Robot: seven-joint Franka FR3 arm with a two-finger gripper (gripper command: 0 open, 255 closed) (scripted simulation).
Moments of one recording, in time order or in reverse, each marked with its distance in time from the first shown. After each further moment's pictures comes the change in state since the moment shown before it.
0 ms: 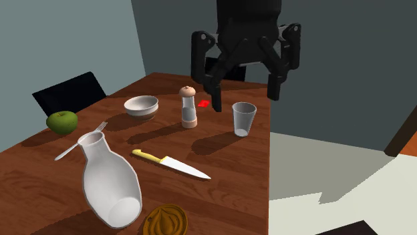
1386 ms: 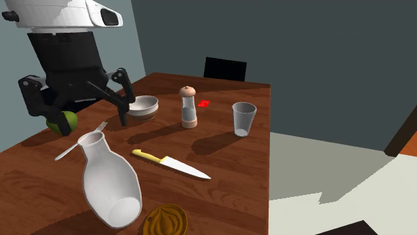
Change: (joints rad) arm 0.094 0.646 0.328 0.418 -0.086 0.288 0.406
